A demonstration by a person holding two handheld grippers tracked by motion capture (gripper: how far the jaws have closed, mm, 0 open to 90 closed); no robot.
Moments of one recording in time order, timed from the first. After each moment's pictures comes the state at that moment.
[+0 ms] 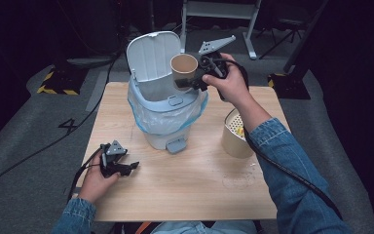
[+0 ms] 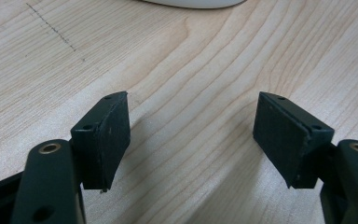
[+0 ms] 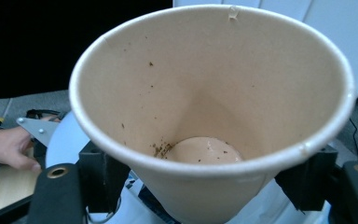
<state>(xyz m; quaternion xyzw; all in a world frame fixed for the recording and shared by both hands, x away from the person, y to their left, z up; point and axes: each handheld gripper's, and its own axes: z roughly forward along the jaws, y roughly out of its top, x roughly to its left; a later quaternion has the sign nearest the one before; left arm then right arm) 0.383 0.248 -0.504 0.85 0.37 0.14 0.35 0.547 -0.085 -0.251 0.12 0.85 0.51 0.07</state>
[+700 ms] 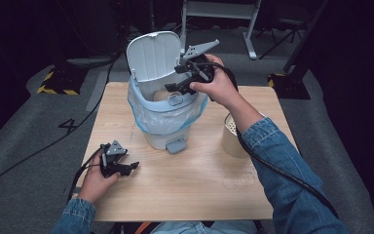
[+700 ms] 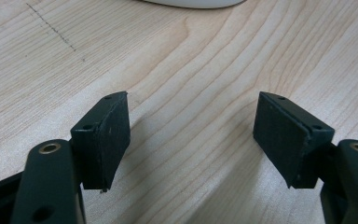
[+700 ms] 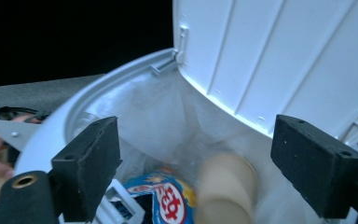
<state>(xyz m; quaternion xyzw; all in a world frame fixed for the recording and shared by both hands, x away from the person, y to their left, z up) 0.383 0.248 -0.504 0.85 0.37 0.14 0.36 0.543 -0.055 -0.260 0.12 0.86 0.49 0.10</state>
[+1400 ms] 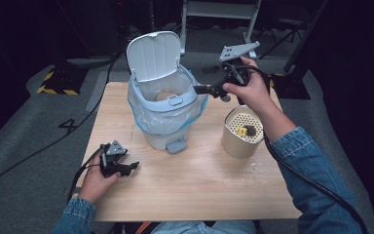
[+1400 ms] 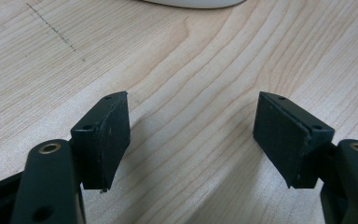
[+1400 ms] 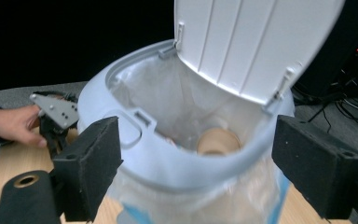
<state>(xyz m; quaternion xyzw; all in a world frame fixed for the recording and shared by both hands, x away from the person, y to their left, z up) 0.383 0.248 -0.504 0.85 0.37 0.14 0.35 0.515 -0.139 -0.241 0.12 0.85 0.51 0.10</state>
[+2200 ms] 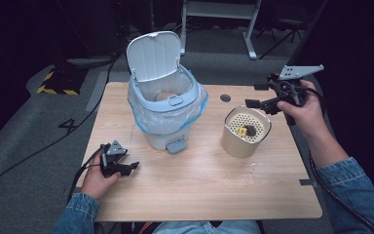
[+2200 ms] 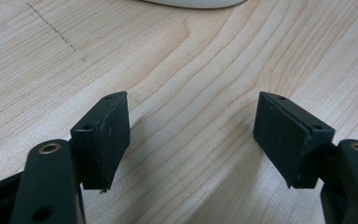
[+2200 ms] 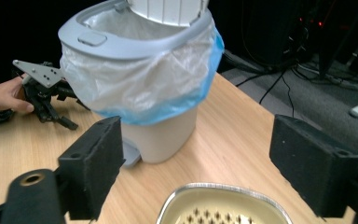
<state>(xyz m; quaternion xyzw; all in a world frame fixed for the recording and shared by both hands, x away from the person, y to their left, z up) 0.383 0.248 -0.504 0.85 0.37 0.14 0.35 0.475 -0.277 -0.263 0.21 0.83 0.51 0.13</state>
